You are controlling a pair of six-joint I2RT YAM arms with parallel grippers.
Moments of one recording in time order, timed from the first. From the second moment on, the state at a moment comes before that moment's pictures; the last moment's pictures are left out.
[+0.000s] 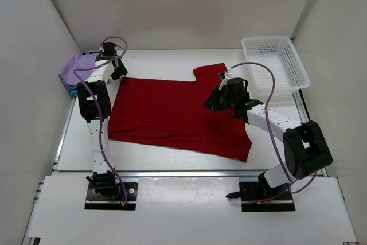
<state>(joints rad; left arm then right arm) 0.06 2.45 2.06 -0.54 -0.08 -0.44 0.41 1.49 0.85 0.04 -0.33 0.49</state>
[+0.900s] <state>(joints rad) 0.04 2.30 1.81 -0.42 -0.02 -0.50 0.17 2.64 2.46 -0.62 -0.02 0.27</state>
